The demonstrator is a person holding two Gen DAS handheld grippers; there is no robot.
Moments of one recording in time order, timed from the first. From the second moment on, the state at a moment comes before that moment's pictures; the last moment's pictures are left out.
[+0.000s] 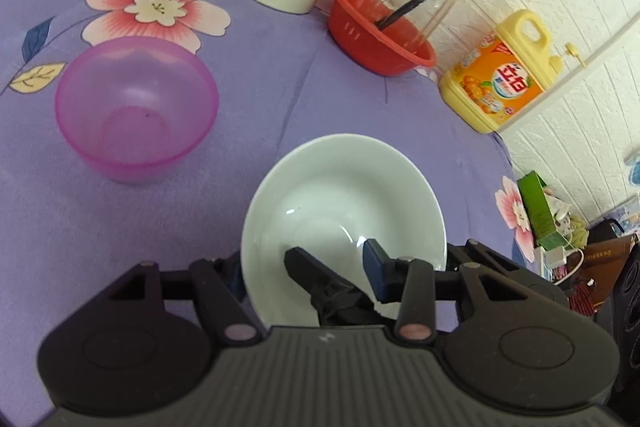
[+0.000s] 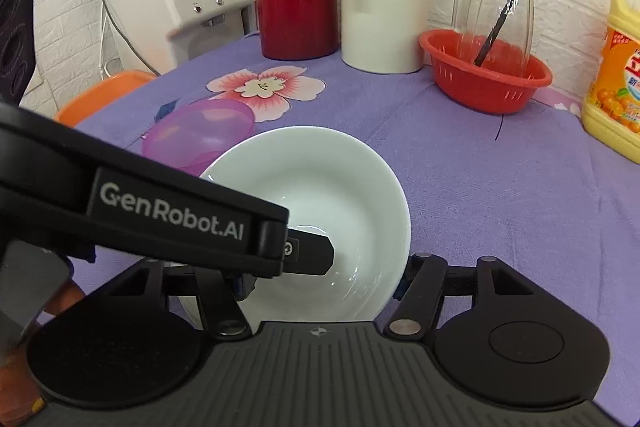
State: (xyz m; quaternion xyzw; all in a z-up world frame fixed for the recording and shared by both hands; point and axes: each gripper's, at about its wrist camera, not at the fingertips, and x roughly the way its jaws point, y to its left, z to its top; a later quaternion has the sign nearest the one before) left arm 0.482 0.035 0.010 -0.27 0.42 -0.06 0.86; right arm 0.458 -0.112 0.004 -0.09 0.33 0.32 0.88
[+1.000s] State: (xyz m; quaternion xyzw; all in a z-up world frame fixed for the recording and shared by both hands) left arm 0.278 -0.050 0.002 -0.24 0.45 -0.17 0.84; right arm 0.232 -0.168 -0.001 -0.09 0.36 0.23 0.90
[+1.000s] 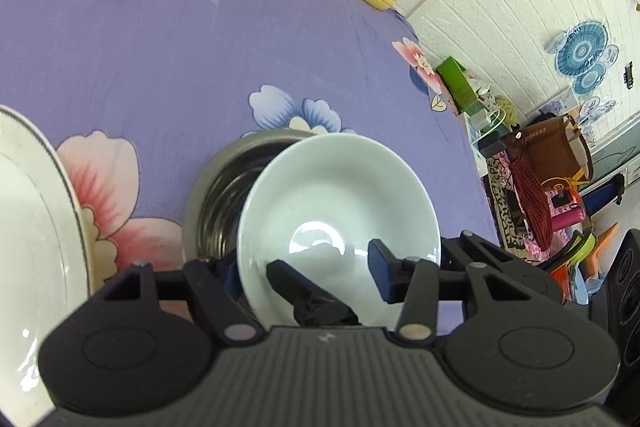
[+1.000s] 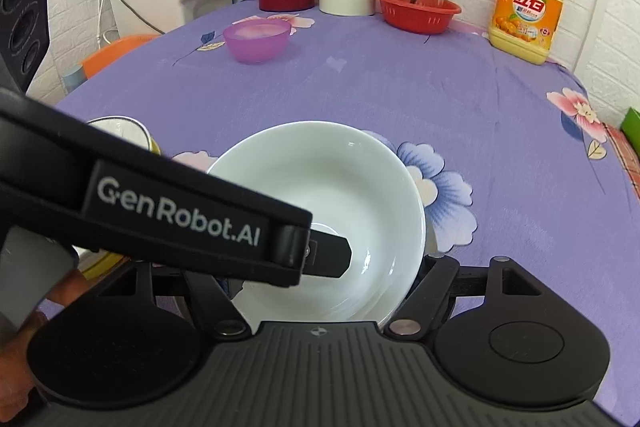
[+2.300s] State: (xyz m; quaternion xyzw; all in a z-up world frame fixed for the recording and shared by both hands) left arm 0.298 0.040 0.050 -0.16 0.34 -0.10 0.92; right arm 0.276 -0.162 0.024 0.05 0.35 0.18 0.92
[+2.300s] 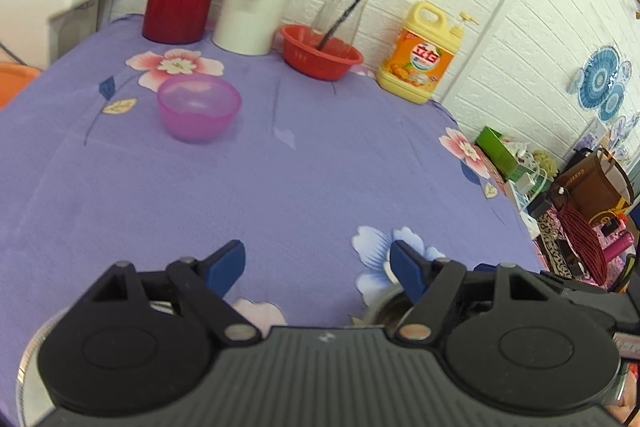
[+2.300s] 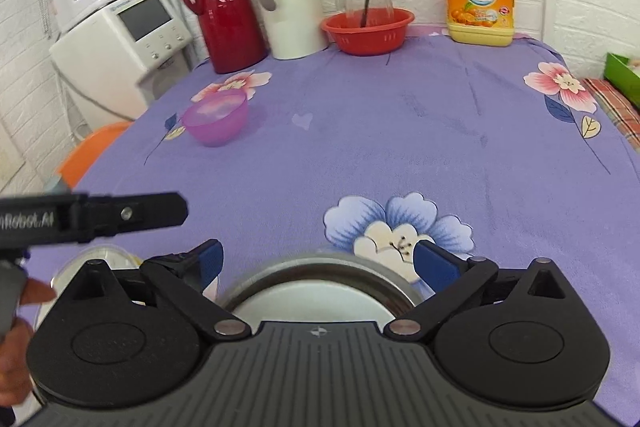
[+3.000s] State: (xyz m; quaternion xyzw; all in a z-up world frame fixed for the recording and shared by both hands) left arm 0.402 0.199 0.029 -0.19 0.35 0.02 0.92; right arm 0.417 -0.051 0.015 -0.02 0.41 0.28 0.87
